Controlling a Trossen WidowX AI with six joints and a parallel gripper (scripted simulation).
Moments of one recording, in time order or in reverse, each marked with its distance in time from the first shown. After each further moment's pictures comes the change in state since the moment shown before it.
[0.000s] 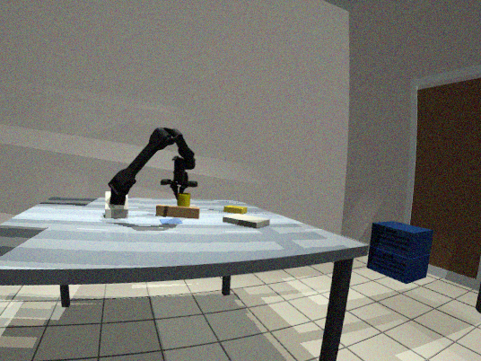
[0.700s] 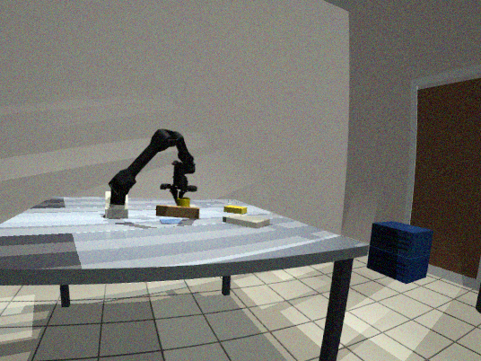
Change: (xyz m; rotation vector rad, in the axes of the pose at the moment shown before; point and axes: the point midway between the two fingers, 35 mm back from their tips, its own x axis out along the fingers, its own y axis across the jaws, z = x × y) arm 0.023 0.001 -0.002 0.000 0.004 0.001
